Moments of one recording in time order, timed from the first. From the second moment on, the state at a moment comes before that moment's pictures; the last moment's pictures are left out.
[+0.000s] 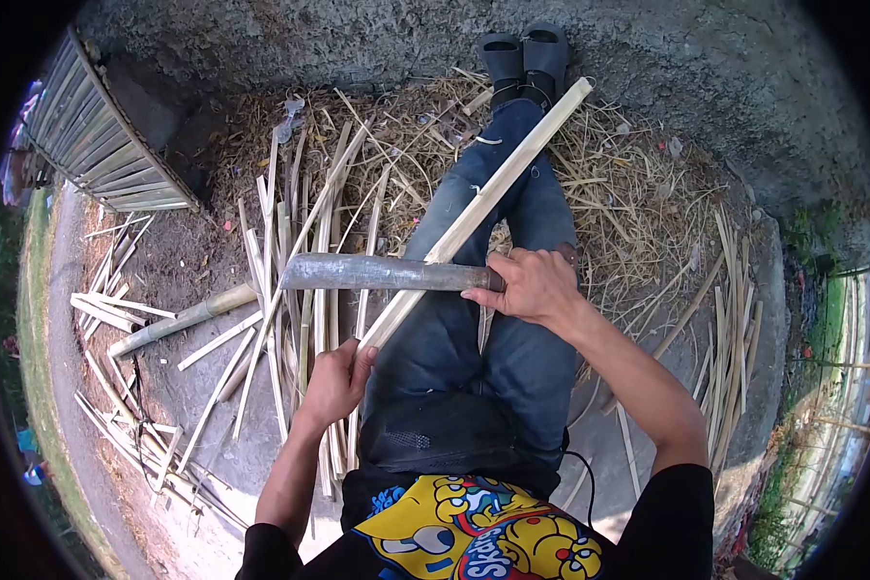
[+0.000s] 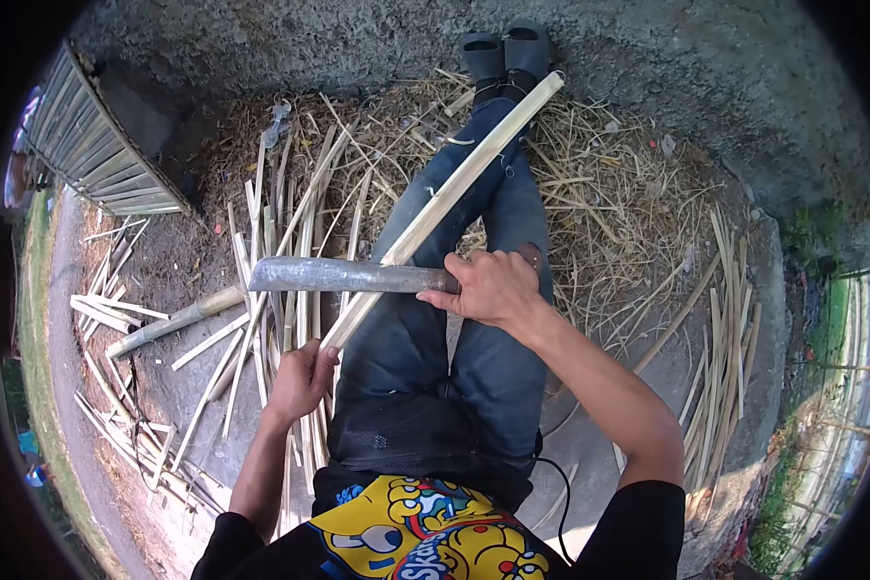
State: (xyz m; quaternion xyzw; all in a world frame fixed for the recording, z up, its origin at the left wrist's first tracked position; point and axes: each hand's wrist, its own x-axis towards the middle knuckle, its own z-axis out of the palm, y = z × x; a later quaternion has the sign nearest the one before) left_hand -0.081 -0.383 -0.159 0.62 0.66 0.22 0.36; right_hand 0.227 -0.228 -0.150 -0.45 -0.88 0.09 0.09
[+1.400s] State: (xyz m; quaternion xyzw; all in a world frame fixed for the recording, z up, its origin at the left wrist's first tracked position) left_hand -0.103 -0.414 -0.129 0.60 0.71 0.17 0.34; right_hand 0.245 -0.214 -0.114 -0.58 -0.79 0.17 0.07
